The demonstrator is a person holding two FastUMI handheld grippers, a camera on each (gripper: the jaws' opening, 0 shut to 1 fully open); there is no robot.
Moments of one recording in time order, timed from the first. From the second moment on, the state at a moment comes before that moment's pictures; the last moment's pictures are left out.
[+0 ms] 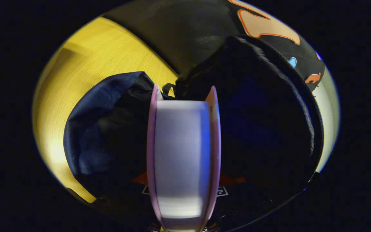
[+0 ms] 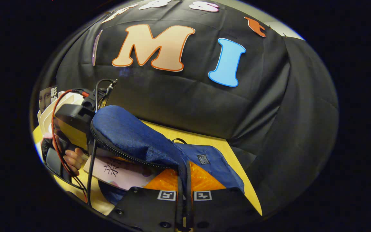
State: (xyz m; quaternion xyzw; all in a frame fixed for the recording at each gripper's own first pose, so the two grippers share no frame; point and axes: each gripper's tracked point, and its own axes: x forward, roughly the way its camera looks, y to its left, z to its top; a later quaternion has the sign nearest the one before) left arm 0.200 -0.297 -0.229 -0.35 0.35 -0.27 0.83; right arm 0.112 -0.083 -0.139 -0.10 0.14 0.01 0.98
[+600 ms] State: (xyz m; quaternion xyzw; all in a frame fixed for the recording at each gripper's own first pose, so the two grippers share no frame) left arm 0.207 -0.272 -0.262 -0.36 0.36 -0.21 0.84; right arm 0.113 -0.084 -0.152 -0.12 0.15 0.01 0.98
